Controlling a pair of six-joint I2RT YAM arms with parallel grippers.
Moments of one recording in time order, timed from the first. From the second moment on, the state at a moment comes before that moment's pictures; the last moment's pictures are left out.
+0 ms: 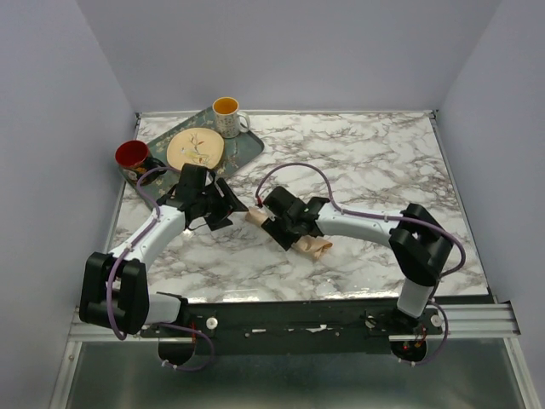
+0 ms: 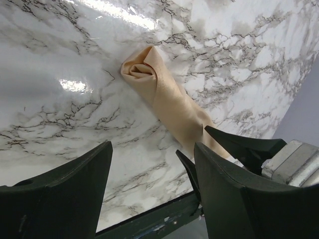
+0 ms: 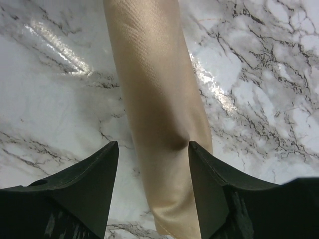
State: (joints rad) left arm -0.24 1.31 0.81 -0.40 0.35 -0.86; right arm 0.96 1.78 1.19 -0.50 0.14 0.03
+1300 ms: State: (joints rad) left arm -0.24 1.43 0.73 -0.25 0.58 -0.86; right arm 0.61 1.92 1.17 -0.30 -0.65 0.17
